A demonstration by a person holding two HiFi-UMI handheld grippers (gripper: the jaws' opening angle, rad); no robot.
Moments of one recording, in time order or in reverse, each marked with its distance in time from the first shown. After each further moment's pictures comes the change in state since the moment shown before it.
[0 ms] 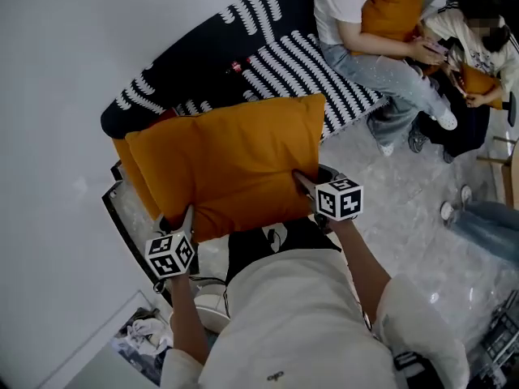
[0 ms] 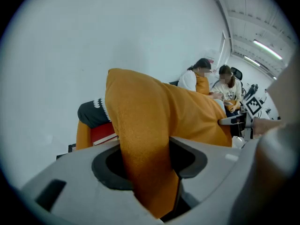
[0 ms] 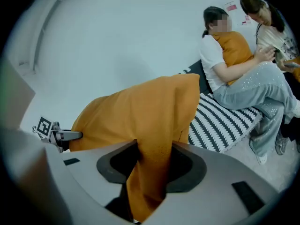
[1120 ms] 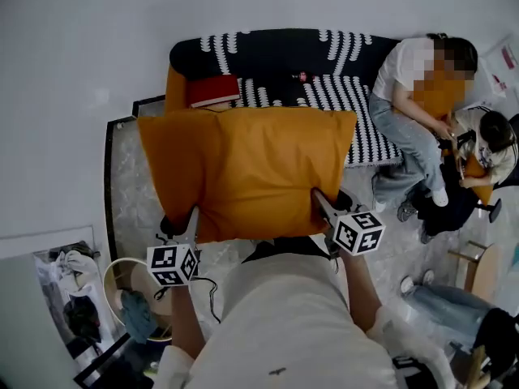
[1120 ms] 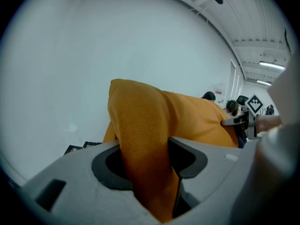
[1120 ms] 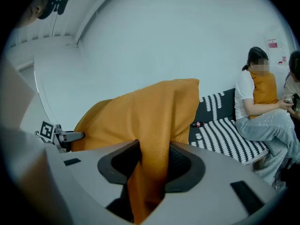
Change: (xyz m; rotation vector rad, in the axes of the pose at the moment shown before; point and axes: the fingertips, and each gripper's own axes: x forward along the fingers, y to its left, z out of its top) left arm -0.242 0.029 -0.172 -0.213 -0.411 0.173; right arm -0.117 0.196 -0.073 -0.396 -0.063 0.150
